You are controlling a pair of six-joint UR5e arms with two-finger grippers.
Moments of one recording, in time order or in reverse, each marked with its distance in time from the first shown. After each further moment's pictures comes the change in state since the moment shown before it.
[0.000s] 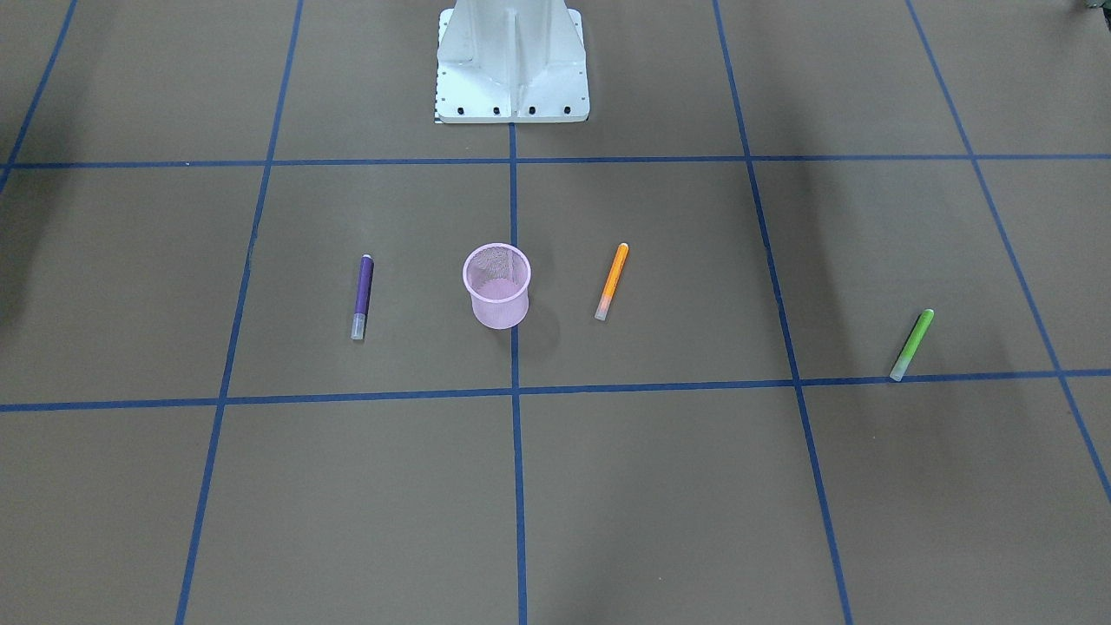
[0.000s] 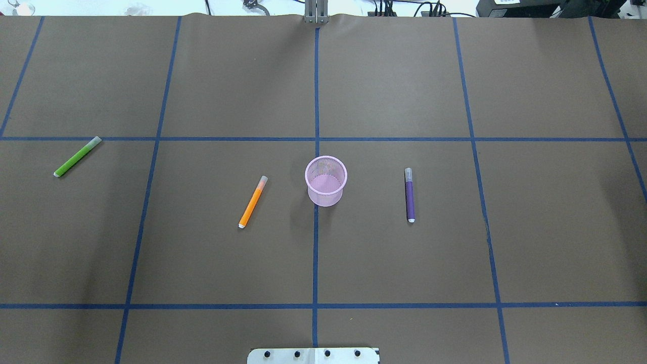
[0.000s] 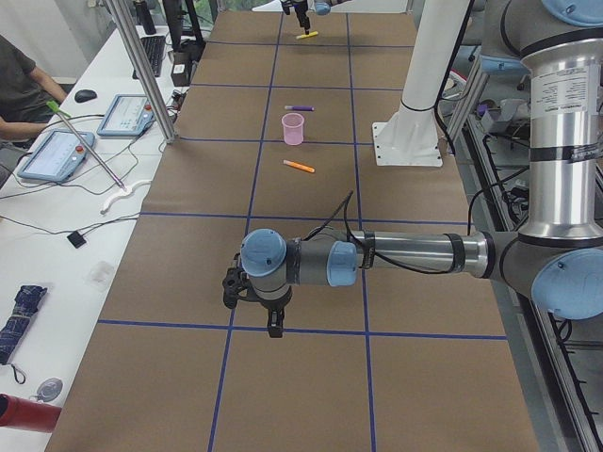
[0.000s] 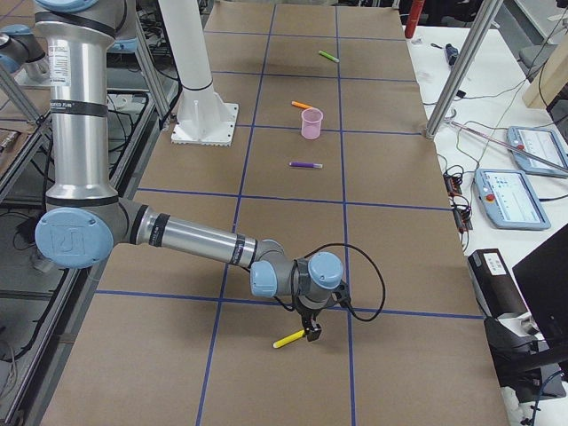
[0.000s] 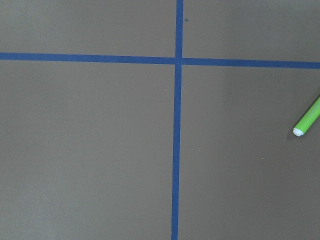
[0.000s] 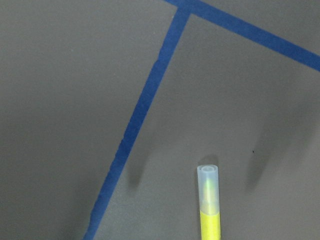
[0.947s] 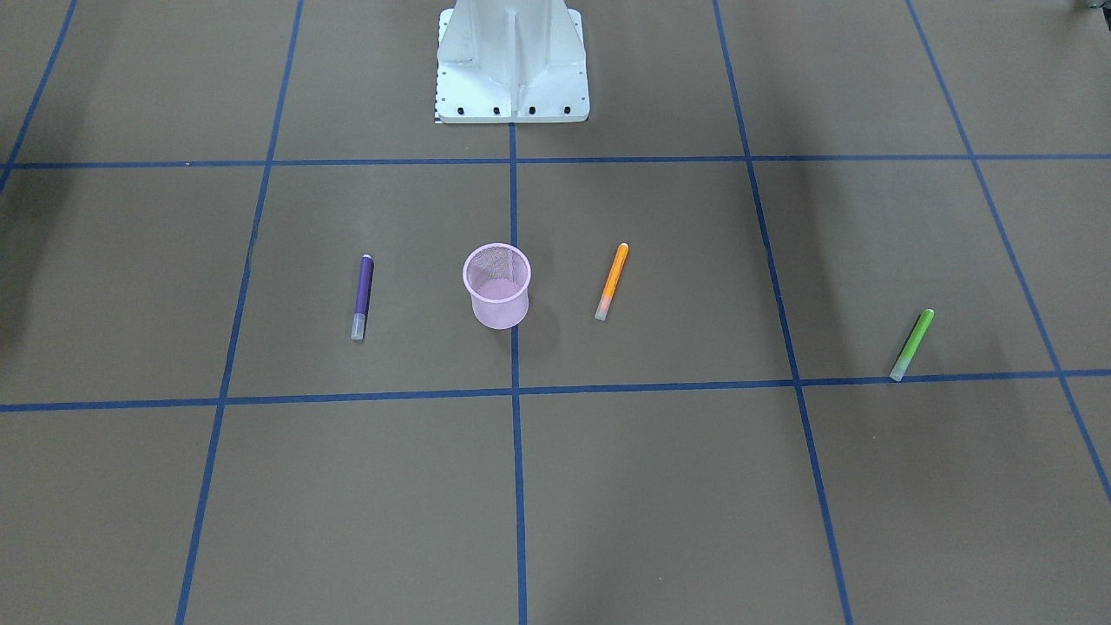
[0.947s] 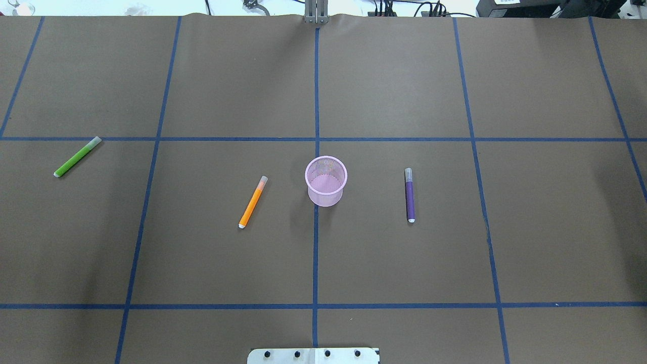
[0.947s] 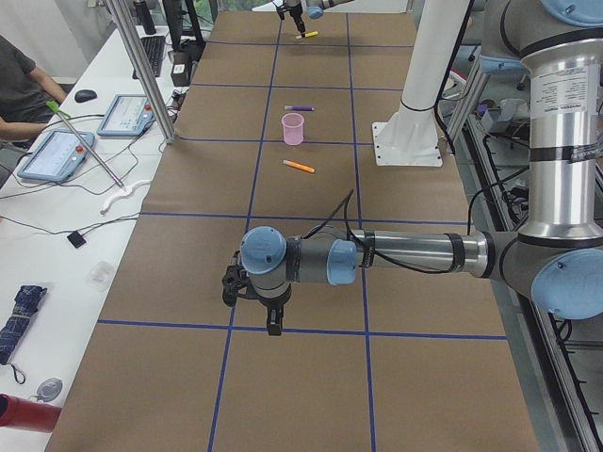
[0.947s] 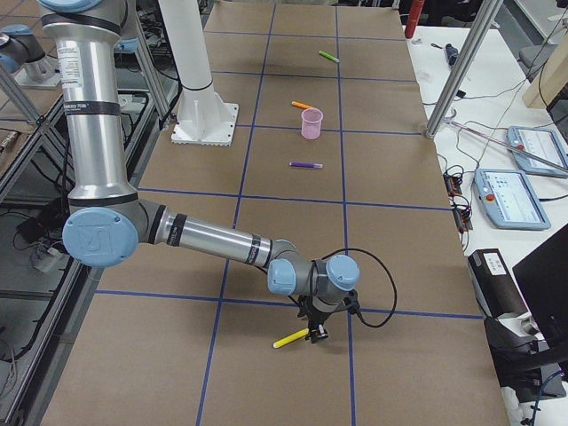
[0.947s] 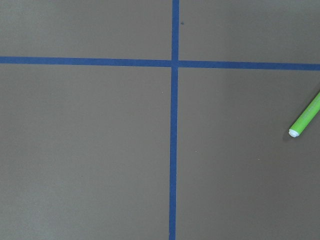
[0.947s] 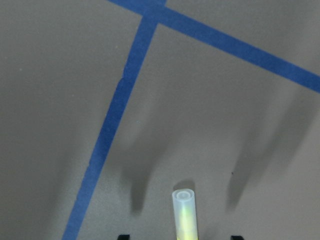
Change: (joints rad) left arm 0.000 0.000 -0.007 -0.001 0.000 0.000; right arm -0.024 0.090 -0.106 -0.097 -0.029 -0.012
